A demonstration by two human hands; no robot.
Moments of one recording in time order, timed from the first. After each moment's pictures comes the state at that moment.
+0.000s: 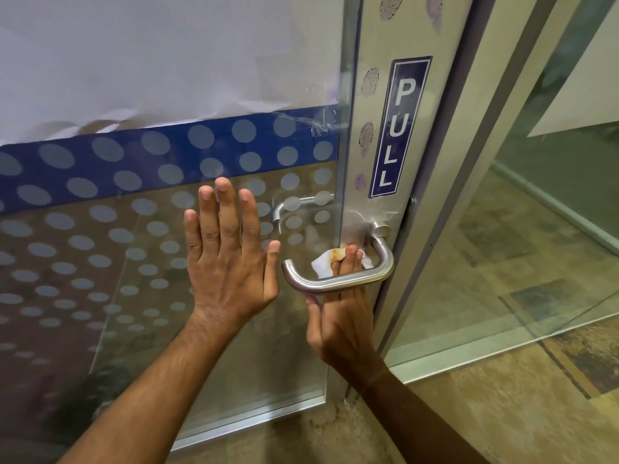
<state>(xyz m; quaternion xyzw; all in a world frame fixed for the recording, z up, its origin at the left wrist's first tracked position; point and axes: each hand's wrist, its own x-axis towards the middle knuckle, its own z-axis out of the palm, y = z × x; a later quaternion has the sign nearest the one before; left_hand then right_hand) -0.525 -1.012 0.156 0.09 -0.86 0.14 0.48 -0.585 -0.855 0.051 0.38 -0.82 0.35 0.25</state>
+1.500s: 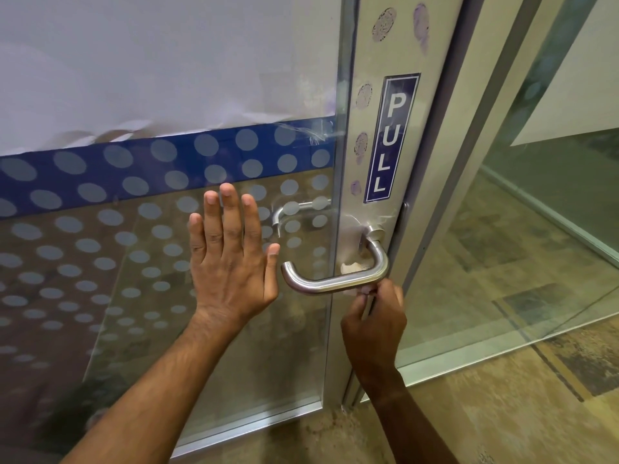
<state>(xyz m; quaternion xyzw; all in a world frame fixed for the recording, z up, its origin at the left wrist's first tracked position) -0.525 -1.013 0.157 0.10 -0.86 0.13 0.48 -0.570 -0.827 0.091 0.12 -0.81 0.50 0.27</state>
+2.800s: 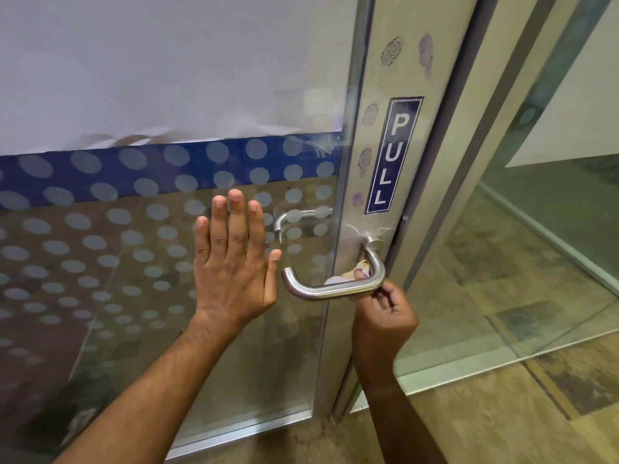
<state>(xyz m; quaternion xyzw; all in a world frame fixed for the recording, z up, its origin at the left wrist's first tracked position) -0.524 -1.013 0.159 0.10 -0.86 0.15 0.47 -0.577 -0.832 0.106 0.02 -0.60 0.77 0.20</state>
